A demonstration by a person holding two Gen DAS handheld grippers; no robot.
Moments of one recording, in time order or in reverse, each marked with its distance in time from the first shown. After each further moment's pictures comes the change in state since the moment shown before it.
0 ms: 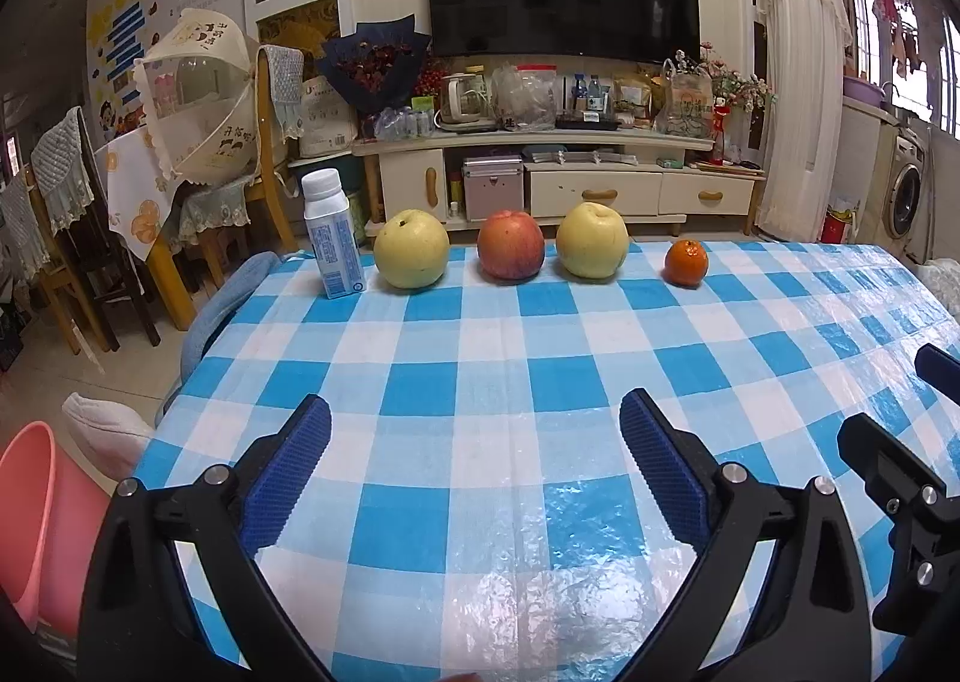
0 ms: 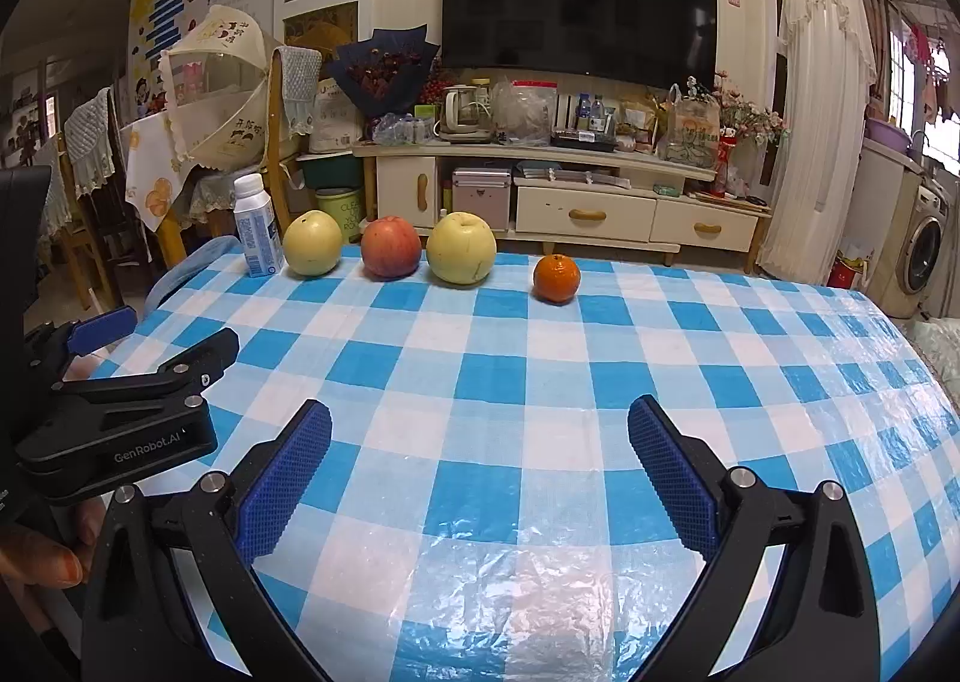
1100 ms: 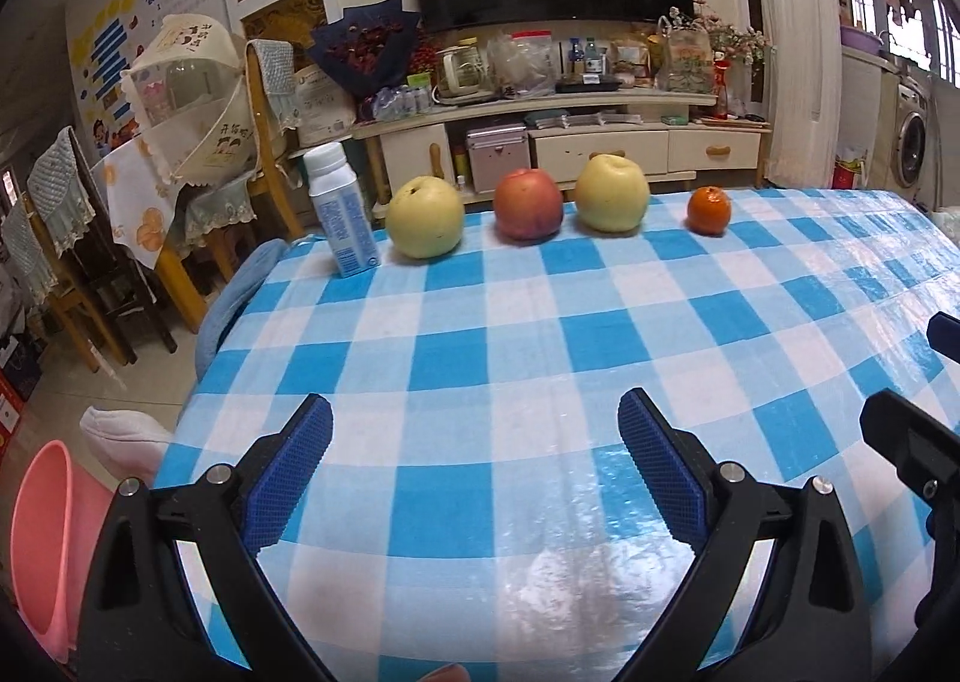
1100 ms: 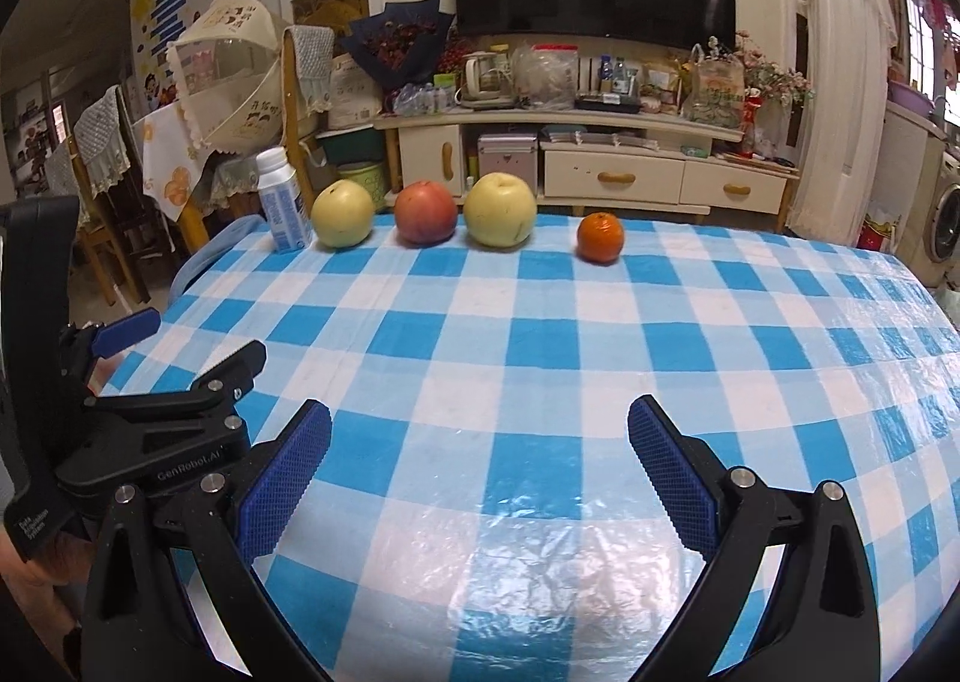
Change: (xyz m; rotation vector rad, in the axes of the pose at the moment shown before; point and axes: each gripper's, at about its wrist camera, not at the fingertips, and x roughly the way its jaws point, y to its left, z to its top) left arm 0.015 0.006 -0.010 0.078 0.068 0.027; right arm 0.011 0.013 -0.005 0.036 0.074 0.069
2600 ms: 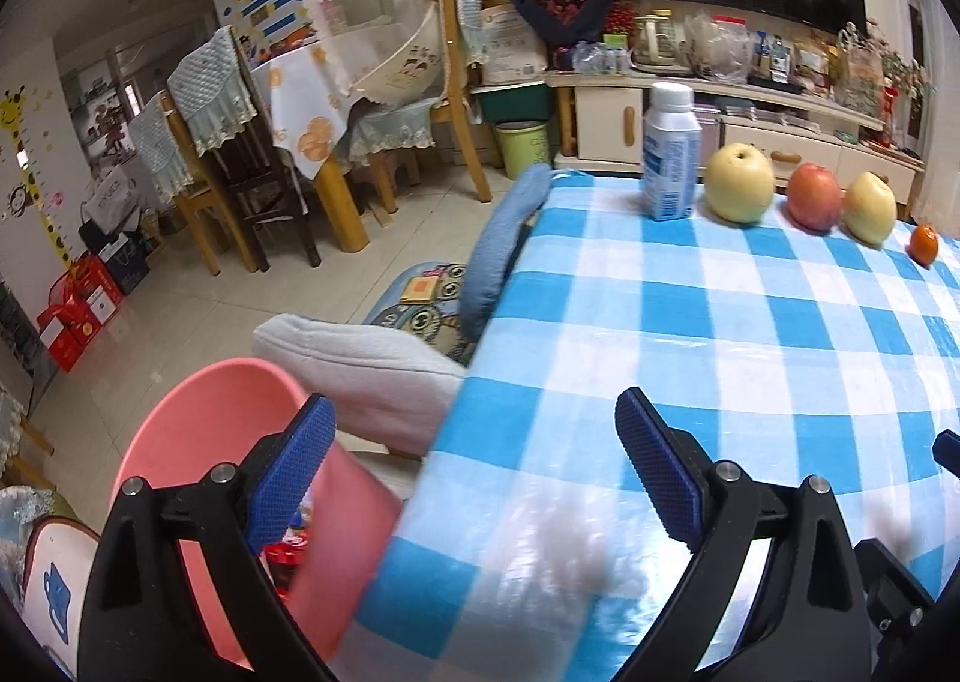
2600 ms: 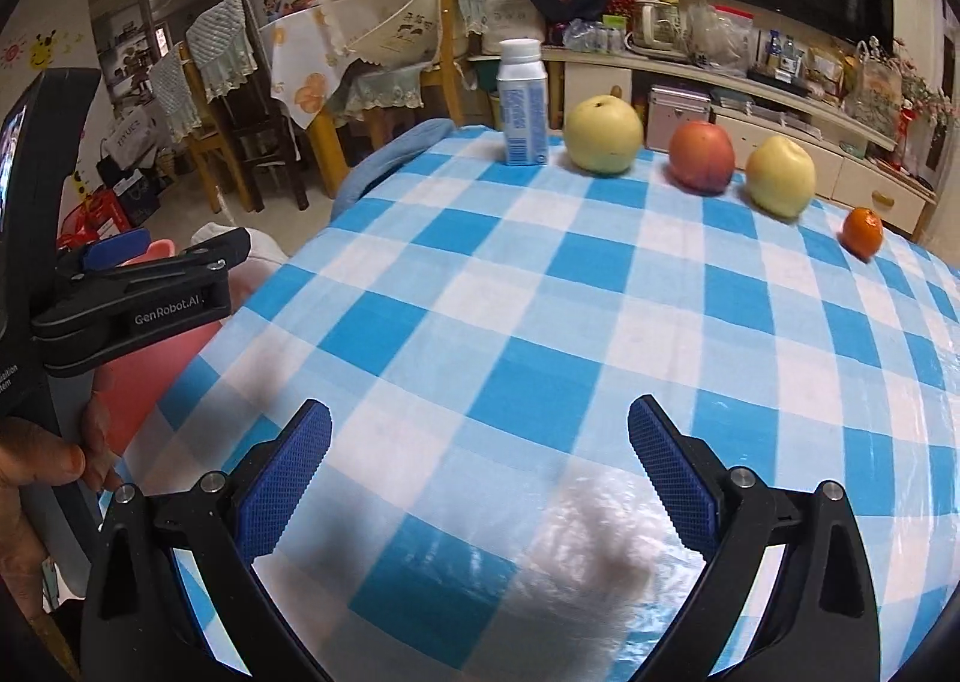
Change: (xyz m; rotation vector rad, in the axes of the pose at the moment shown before) left arm -0.004 0.201 -0.035 -0.187 0.107 0.312; right arm 0.053 0.178 -0.016 -0.164 0.162 0.265
